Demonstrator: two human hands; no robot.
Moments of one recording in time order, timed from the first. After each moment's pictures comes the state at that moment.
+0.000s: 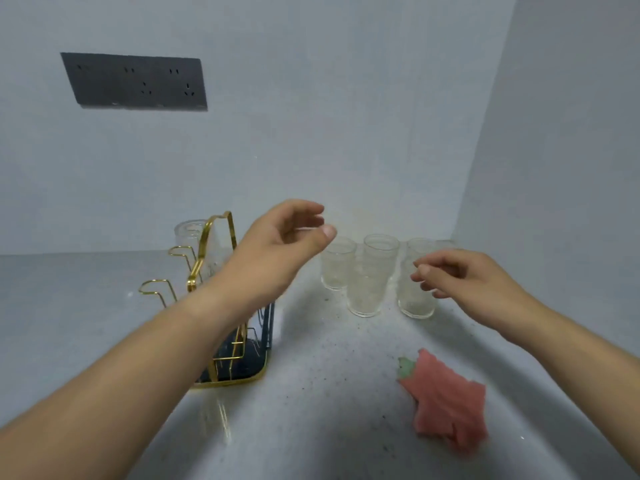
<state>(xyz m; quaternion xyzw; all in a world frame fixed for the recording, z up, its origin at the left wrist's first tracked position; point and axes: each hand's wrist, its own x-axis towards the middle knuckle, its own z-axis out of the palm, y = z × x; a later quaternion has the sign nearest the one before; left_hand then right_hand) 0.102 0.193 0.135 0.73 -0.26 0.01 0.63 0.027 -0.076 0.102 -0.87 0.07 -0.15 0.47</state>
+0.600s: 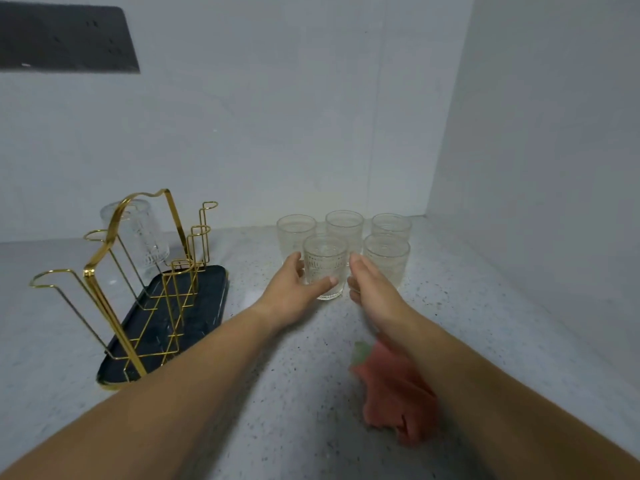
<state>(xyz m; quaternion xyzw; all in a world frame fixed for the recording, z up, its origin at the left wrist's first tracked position) 0.178 0.082 -0.008 0.81 -0.19 -0.11 0.54 0.096 -0.069 -0.001 -0.76 0.10 -0.08 0.64</state>
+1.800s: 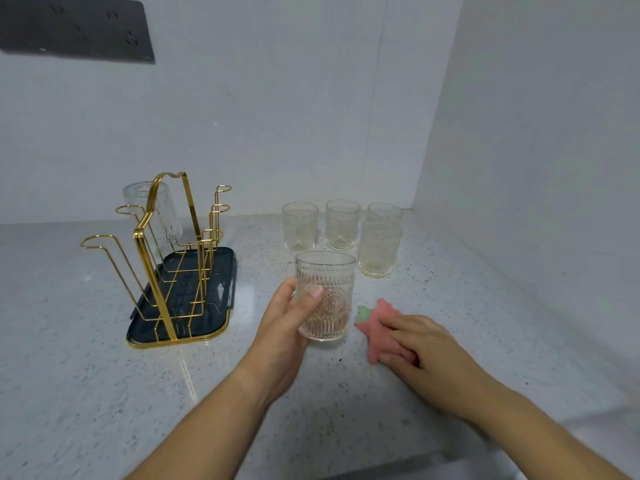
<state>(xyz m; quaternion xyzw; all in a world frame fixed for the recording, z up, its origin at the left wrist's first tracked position) 0.055 0.139 -0.026 0.51 -0.17 -0.20 0.82 -0.059 -0.074 -0.019 -0.99 0.00 -0.05 0.16</state>
